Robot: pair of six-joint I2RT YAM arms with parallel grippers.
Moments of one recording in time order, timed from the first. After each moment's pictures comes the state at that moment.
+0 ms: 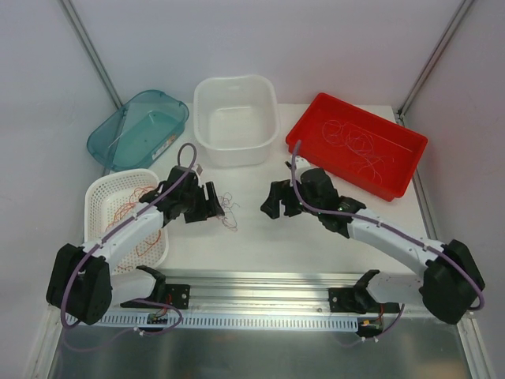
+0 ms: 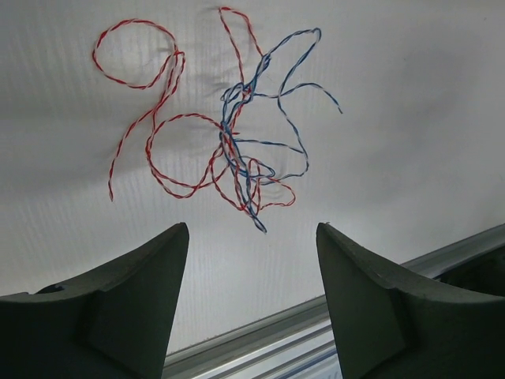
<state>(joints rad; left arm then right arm) -0.40 1.19 0.72 -0.45 0.20 -0.61 0.73 1.16 0.74 -0.14 -0.12 0.46</state>
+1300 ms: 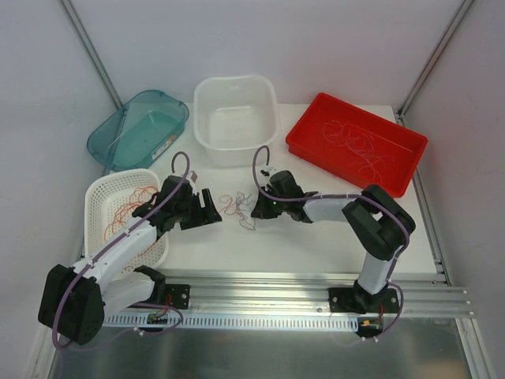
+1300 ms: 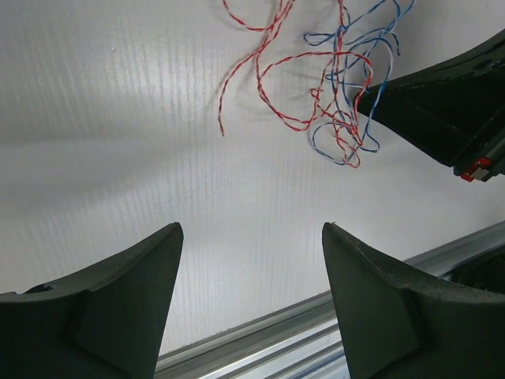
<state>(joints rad) -0.40 1.03 0.58 -0.43 0.19 -0.62 0.77 1.81 0.87 0.19 -0.25 0.58</state>
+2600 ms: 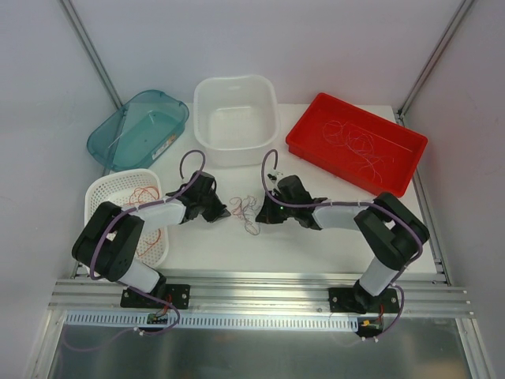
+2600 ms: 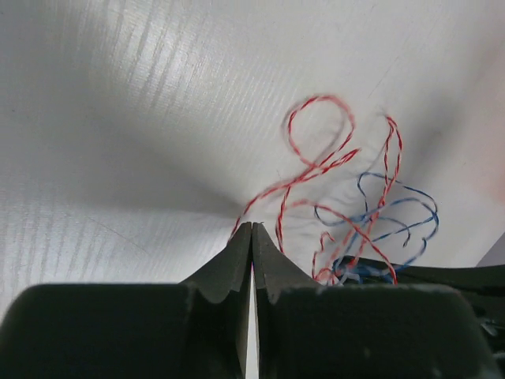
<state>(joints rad) -0.49 1.49 0.65 -0.10 0.10 -1.10 0.75 1.70 0.75 0.23 -0.27 0.63</state>
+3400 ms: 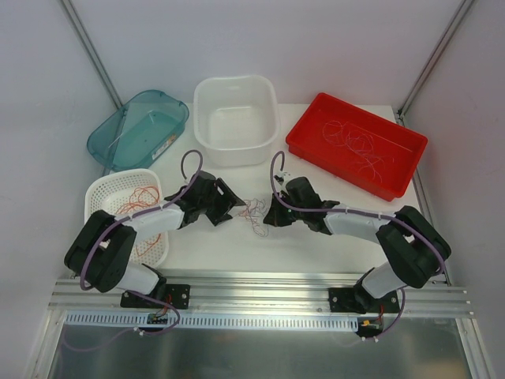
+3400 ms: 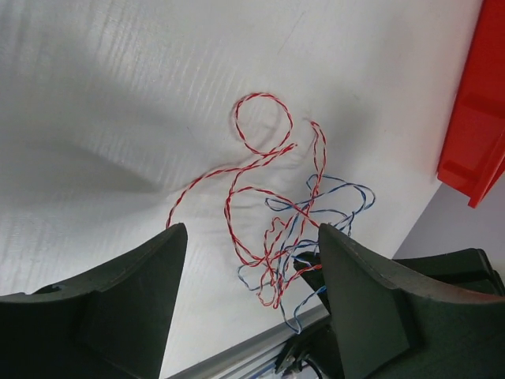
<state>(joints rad) -0.53 1.41 0.62 -0.03 0.13 -1.22 0.74 1.52 0.68 0.10 -0.24 0.55</state>
